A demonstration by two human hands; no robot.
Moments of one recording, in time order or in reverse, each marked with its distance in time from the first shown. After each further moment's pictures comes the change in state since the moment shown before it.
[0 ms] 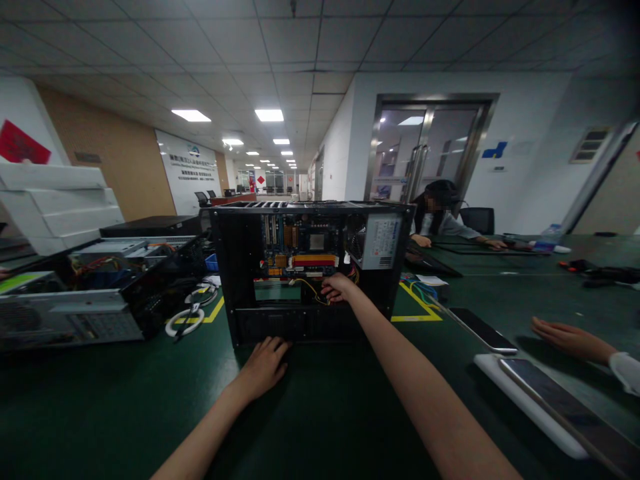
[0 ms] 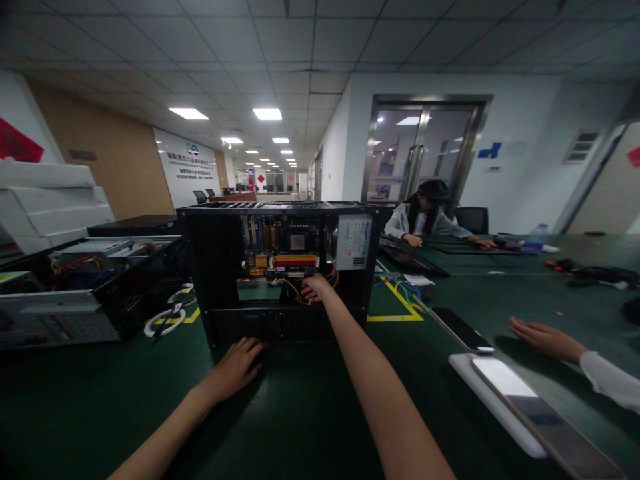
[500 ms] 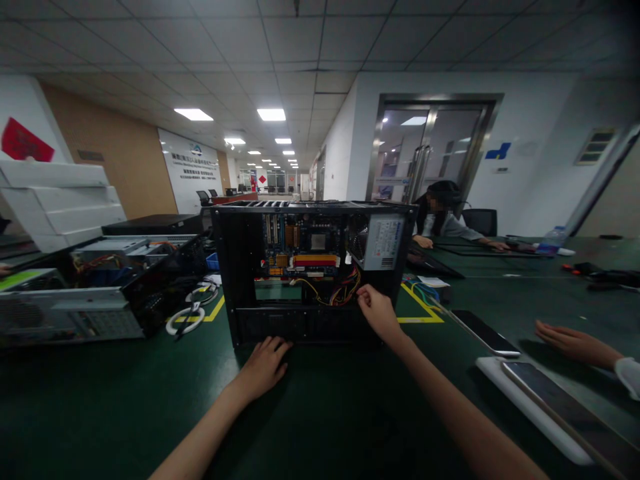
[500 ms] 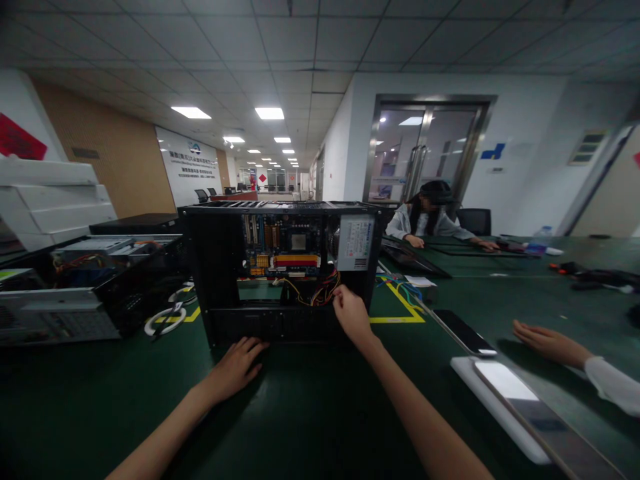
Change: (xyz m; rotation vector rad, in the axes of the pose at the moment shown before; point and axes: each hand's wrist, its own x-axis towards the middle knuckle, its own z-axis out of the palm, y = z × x) left_hand -0.001 0.000 0.000 -0.012 0.010 -0.002; right_hand -0.066 0.076 -0.038 -0.504 0.598 -0.714
